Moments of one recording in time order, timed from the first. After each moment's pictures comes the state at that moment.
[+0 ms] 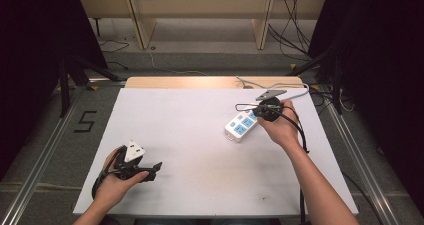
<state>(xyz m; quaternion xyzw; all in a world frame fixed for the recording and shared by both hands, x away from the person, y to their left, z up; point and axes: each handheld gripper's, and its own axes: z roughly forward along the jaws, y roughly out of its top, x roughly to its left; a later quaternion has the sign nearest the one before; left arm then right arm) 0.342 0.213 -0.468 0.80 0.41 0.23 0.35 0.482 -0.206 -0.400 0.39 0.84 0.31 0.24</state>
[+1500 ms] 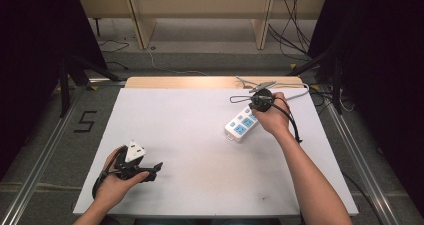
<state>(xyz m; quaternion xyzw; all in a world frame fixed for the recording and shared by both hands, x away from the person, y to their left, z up) 0.342 0.212 -0.468 0.81 0.41 0.23 0.35 0.523 -0.194 -0.410 0.40 0.84 0.27 0.24</state>
